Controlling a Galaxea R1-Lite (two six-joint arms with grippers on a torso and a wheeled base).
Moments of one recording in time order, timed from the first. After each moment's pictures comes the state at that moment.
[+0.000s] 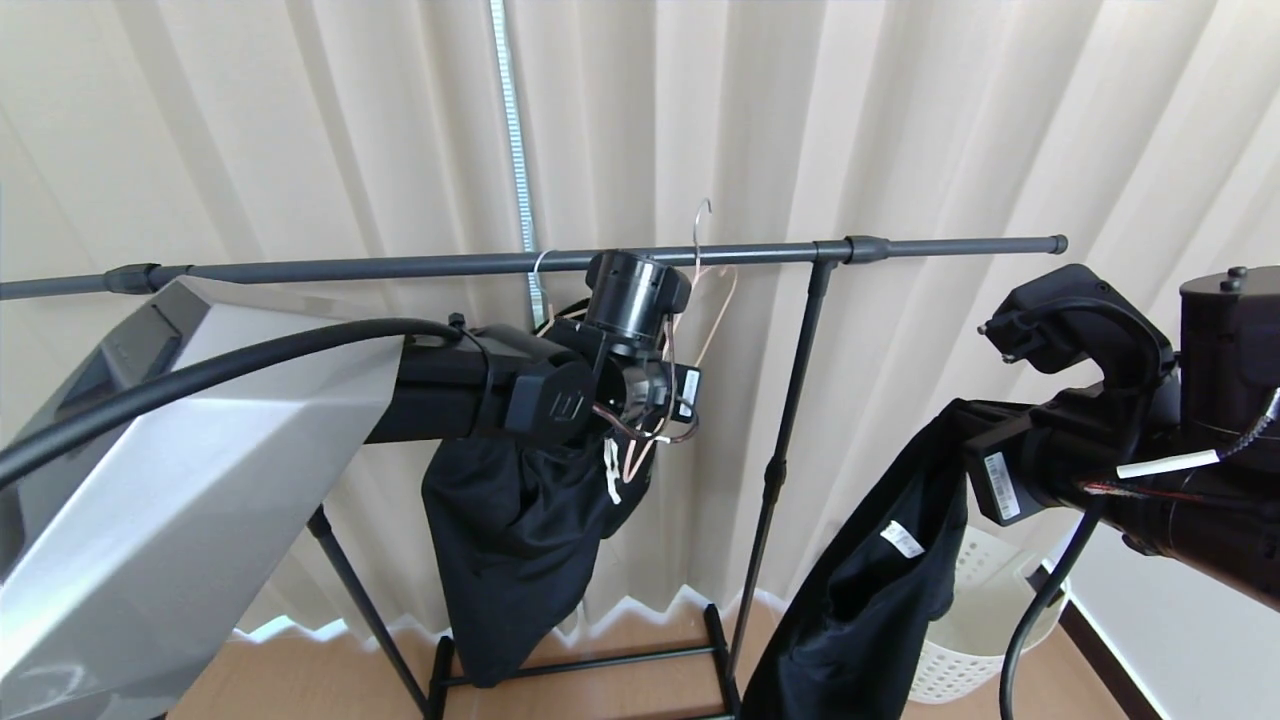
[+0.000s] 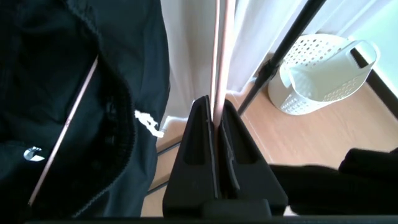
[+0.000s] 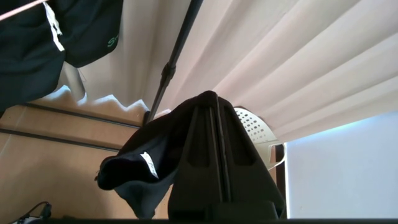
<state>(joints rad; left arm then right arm) -0.66 2.25 -1.75 0.00 0.26 -0.10 0.61 1.42 -0.80 -0.18 -0.54 -0.11</state>
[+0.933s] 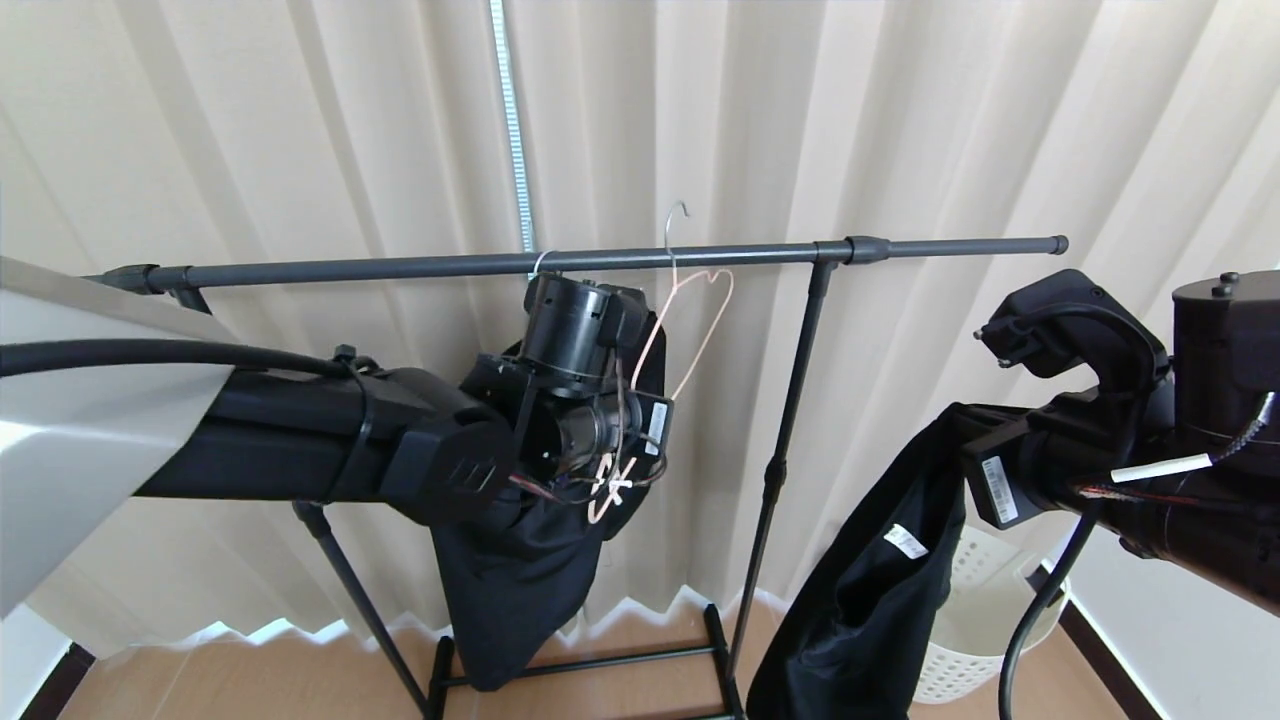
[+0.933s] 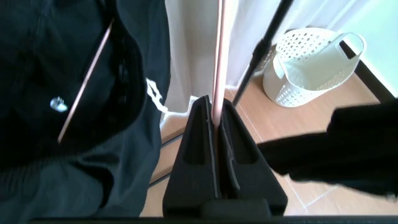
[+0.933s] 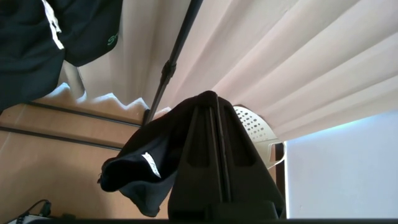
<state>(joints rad) -0.68 2.01 -1.31 -0.22 0.25 -0.09 0.61 1.42 -0.80 -0.18 -0.54 -0.11</state>
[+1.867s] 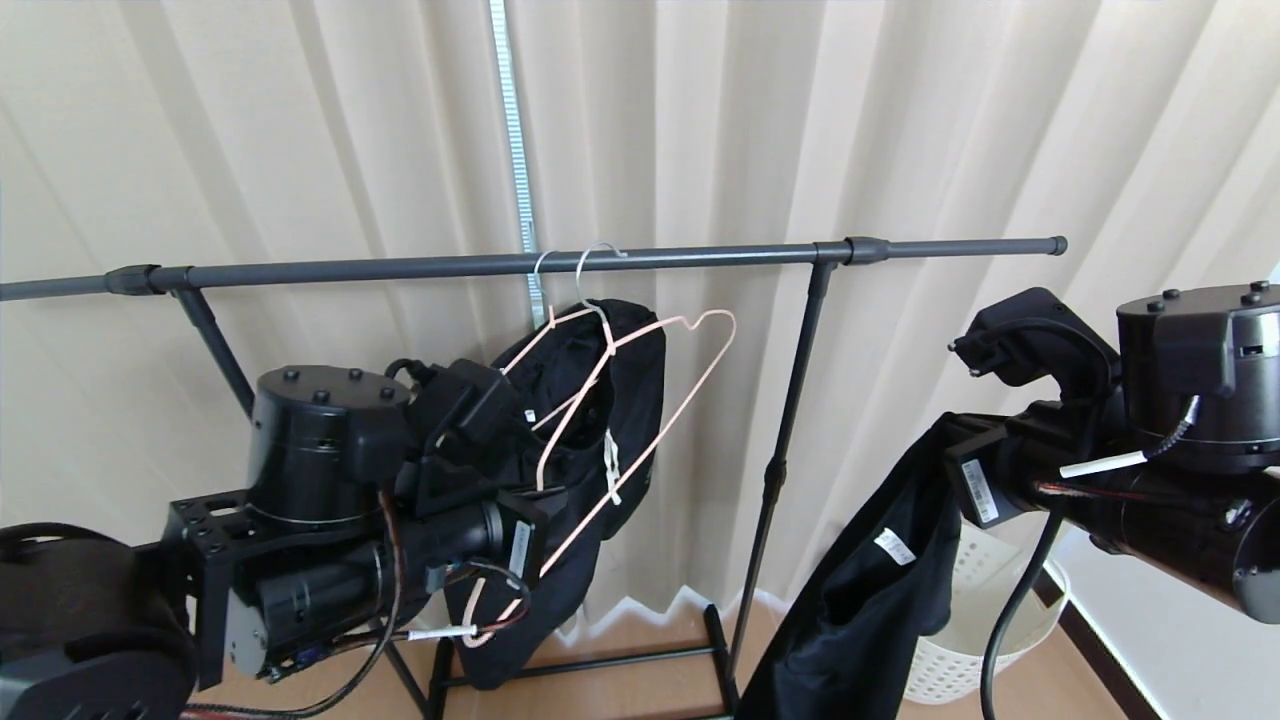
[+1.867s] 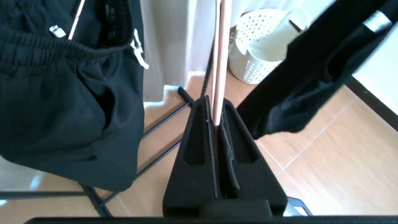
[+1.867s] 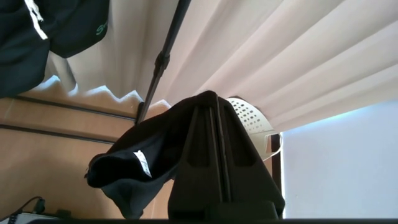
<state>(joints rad) -0.62 1.61 -0.65 -0.52 0.00 -0.03 0.57 1.48 -0.79 -0.20 -0.54 -0.11</state>
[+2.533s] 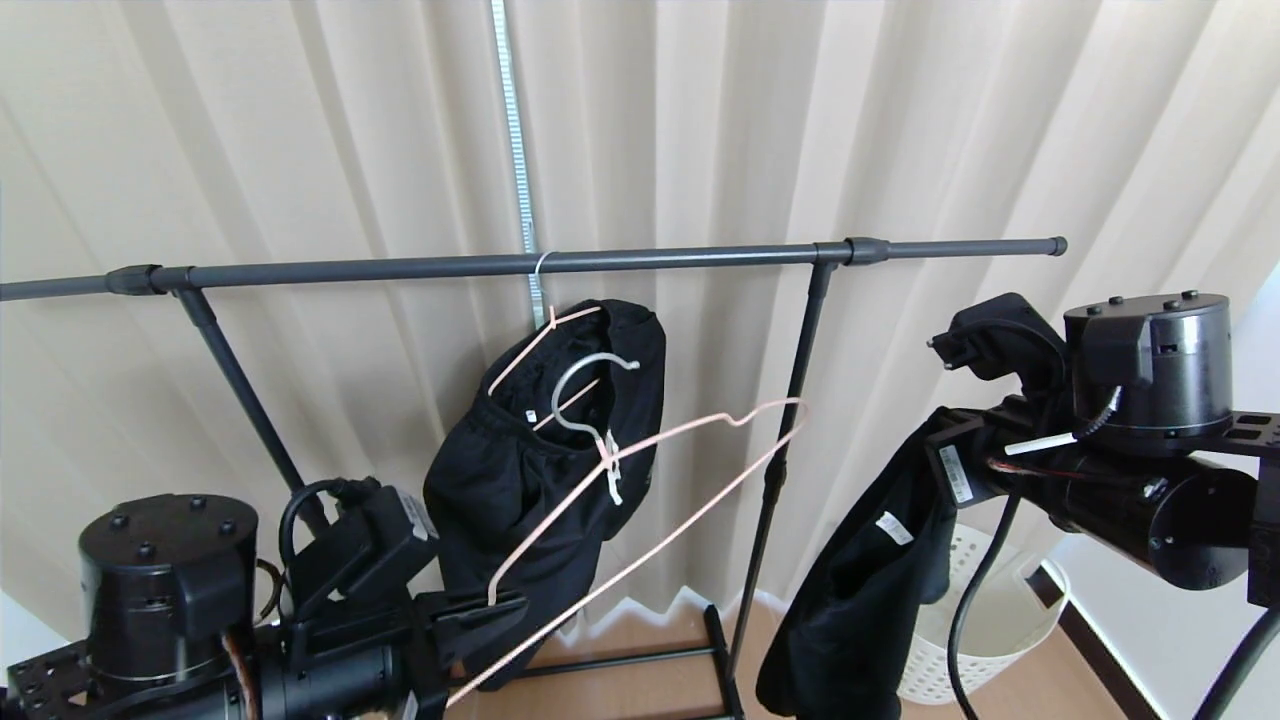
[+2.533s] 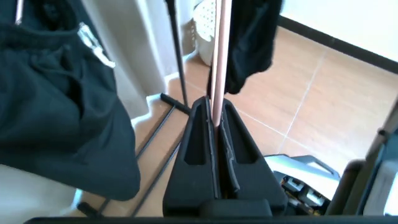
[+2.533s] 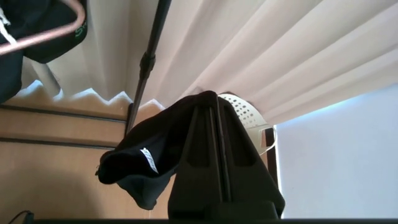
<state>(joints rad) -0.52 1.52 -0.25 -0.85 -0.35 0.25 0.51 1.57 -0.79 -0.31 -0.55 -0.11</state>
